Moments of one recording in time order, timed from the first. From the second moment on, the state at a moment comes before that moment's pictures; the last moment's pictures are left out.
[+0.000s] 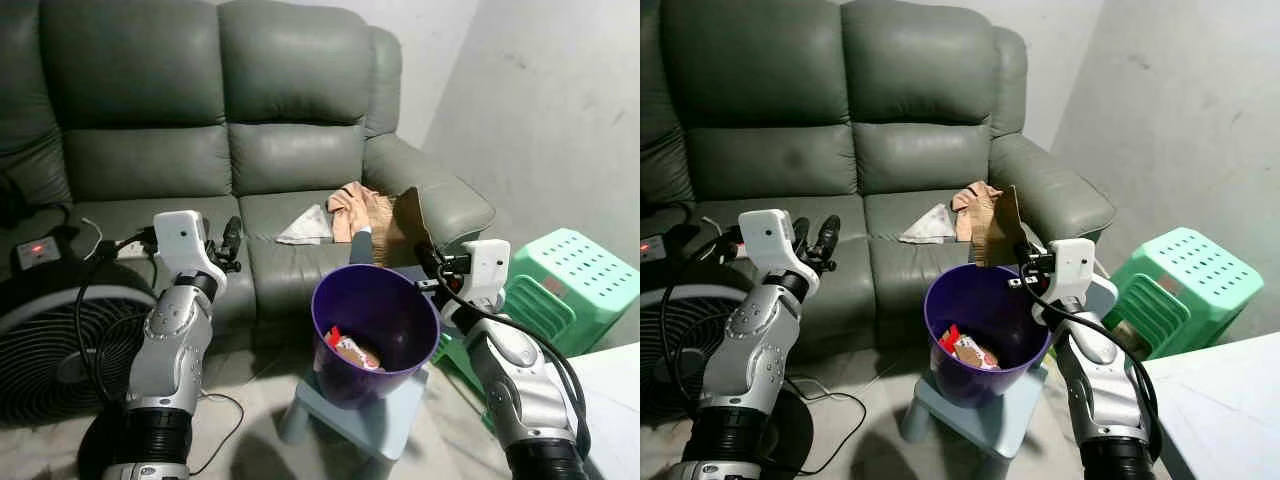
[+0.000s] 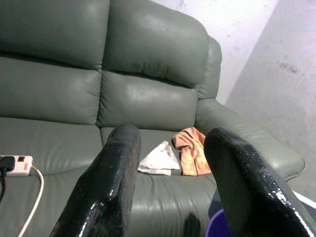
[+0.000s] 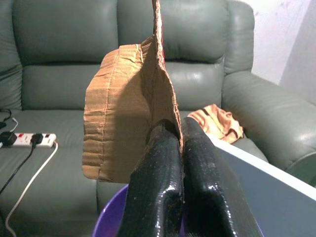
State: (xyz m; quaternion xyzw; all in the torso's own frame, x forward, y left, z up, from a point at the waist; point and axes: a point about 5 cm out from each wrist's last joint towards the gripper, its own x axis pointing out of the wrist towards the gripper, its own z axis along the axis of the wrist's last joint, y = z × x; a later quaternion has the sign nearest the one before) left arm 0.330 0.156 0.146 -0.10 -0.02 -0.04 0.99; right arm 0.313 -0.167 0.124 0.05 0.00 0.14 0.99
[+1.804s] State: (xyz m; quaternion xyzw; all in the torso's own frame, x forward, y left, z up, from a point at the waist) left arm 0.318 0.148 0.143 -0.08 -0.02 -0.07 0.99; right arm 0.305 -0.171 0.109 0.00 0.05 0.17 0.99
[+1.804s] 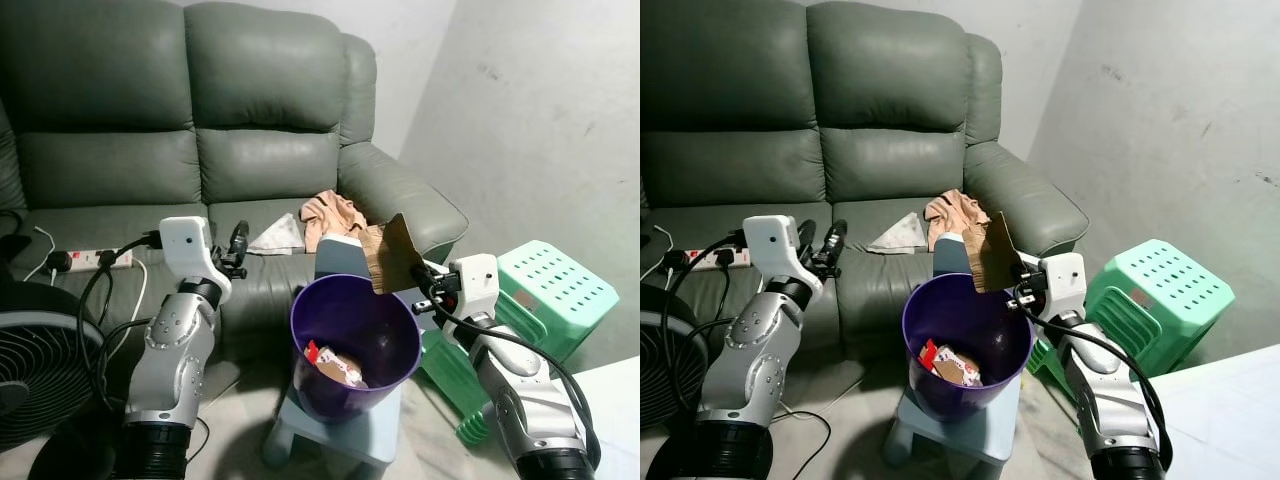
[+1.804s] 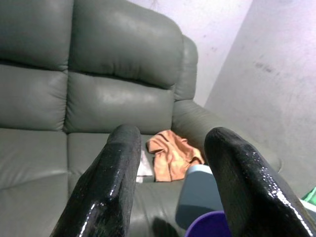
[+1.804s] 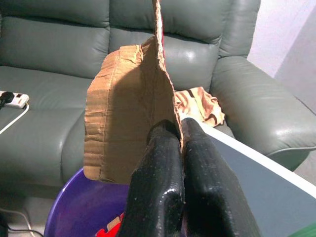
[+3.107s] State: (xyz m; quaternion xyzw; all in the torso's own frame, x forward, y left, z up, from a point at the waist) left arm 0.246 0.093 0.131 -0.03 0.00 -0.22 0.98; right arm 0.349 -0.157 0.071 -0.15 0.18 0.16 0.96
